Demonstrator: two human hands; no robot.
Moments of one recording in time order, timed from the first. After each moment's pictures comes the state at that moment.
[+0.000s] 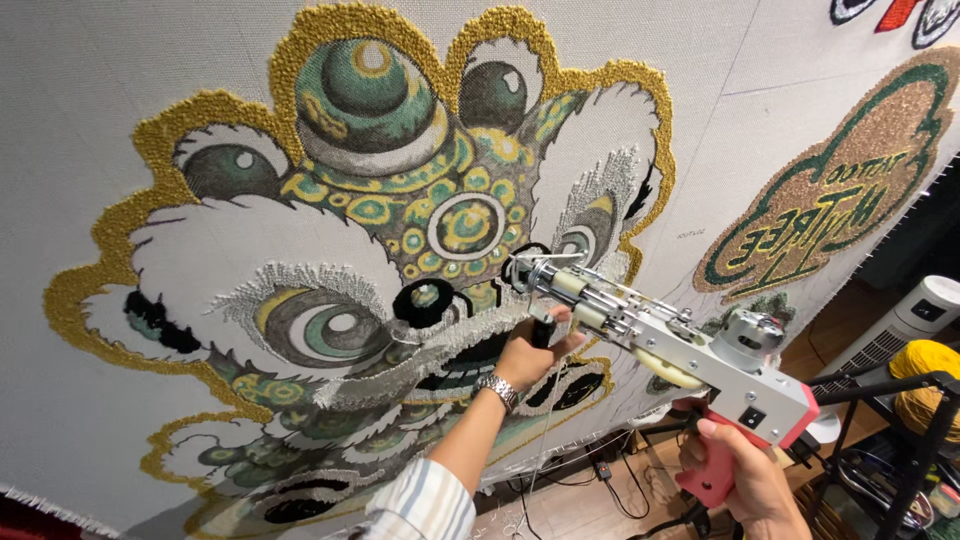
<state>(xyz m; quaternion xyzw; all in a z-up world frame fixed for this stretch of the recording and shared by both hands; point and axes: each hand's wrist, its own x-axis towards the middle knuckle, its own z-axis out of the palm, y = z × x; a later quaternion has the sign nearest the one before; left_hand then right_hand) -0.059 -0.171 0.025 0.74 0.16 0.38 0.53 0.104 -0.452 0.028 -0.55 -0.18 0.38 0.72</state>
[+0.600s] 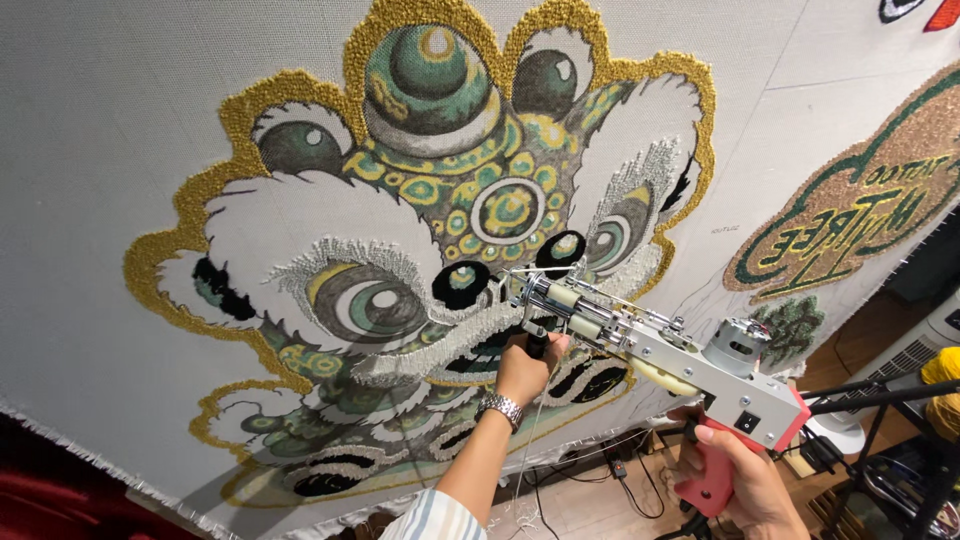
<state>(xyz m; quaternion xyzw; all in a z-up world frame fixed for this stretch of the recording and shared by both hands) -0.121 -0.195 0.015 0.69 0.32 0.43 0.49 0.065 -0.449 0.014 -0.56 -0.14 0.45 0.69</state>
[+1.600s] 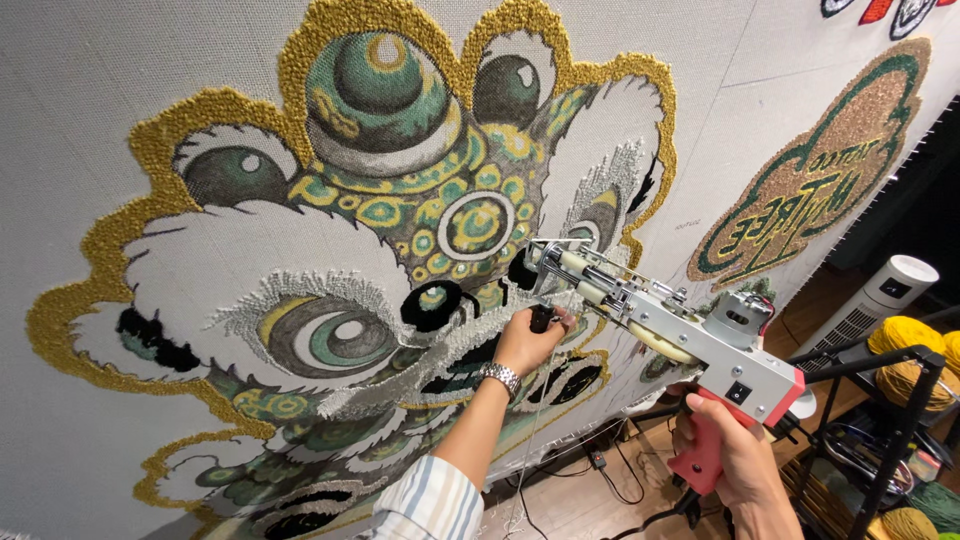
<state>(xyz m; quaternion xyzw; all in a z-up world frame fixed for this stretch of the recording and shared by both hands) -0.070 -0.150 0.041 0.71 0.24 0.32 0.58 0.041 -0.429 0.070 -0.59 -0.16 0.30 0.73</state>
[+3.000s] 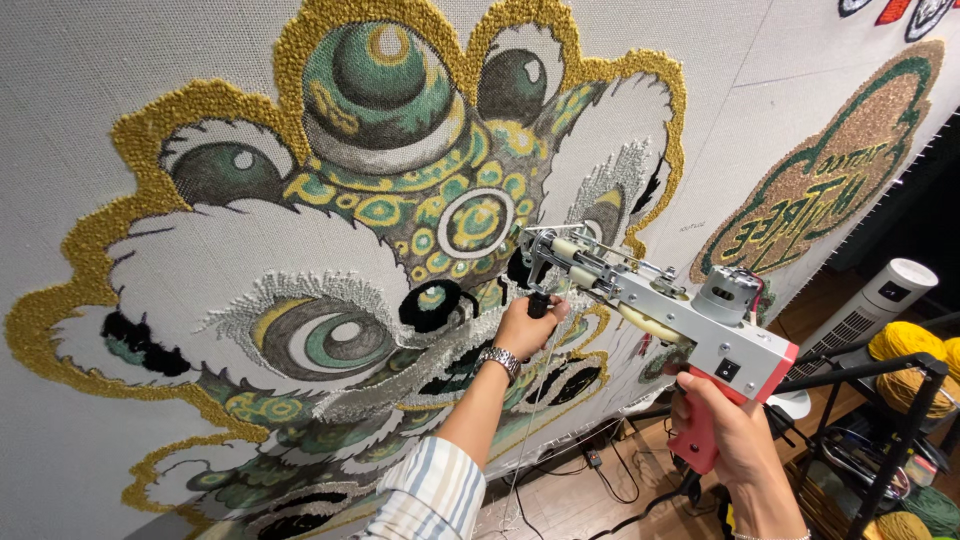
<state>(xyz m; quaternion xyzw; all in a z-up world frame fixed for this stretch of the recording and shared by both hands) -0.055 -0.122 0.044 0.71 0.28 0.29 0.58 0.047 -0.402 0.092 -0.60 -0.22 0.27 0.72</state>
